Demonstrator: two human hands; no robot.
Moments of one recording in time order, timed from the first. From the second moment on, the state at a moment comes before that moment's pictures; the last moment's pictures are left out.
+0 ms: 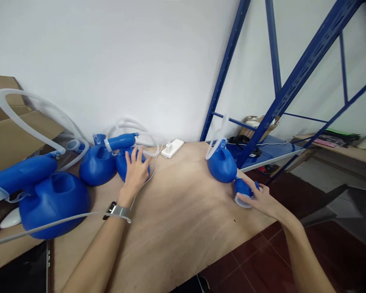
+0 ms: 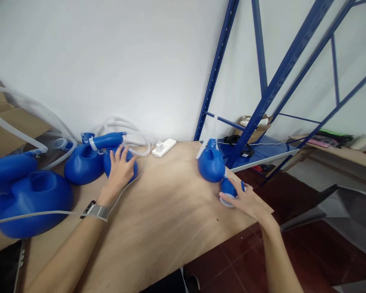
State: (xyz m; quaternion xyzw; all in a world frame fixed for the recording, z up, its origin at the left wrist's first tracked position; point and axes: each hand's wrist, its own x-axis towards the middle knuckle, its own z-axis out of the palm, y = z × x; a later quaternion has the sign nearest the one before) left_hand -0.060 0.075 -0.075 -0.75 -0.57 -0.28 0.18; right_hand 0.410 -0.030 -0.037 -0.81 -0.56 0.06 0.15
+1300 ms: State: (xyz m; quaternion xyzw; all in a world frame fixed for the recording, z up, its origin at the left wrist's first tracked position) left_hand 0.023 -0.005 -0.111 -0.75 -0.35 -0.37 -0.42; right_hand 0.248 0.029 -0.124 -0.48 -0.82 -0.02 0.30
